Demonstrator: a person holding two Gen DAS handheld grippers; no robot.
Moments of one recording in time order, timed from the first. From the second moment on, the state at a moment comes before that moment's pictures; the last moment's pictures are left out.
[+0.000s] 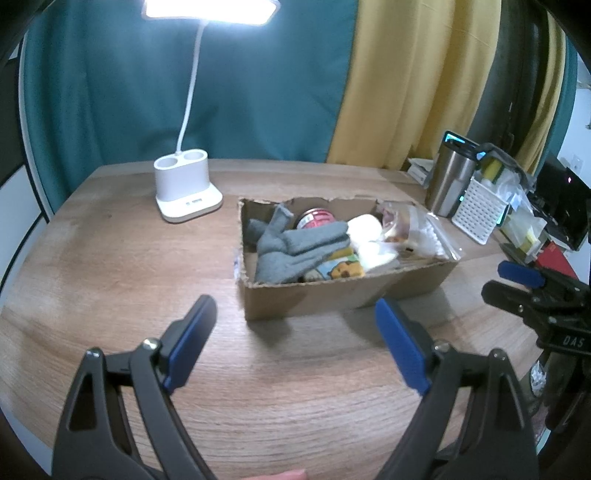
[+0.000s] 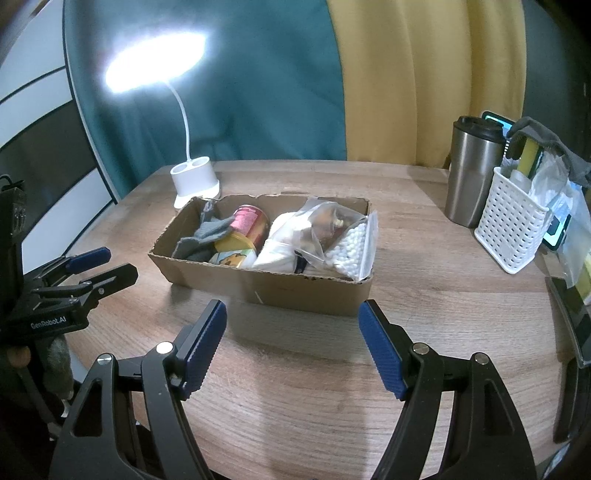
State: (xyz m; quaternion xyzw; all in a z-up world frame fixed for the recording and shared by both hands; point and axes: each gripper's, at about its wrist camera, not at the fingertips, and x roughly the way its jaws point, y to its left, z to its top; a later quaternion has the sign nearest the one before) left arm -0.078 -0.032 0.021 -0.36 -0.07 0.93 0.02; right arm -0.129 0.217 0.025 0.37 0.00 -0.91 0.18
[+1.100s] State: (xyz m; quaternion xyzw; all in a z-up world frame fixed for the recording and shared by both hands) left arm -0.076 -0.026 0.024 -0.36 -0.06 0.93 0.02; right arm -0.131 0.219 0.023 0.38 0.00 -0.91 0.18
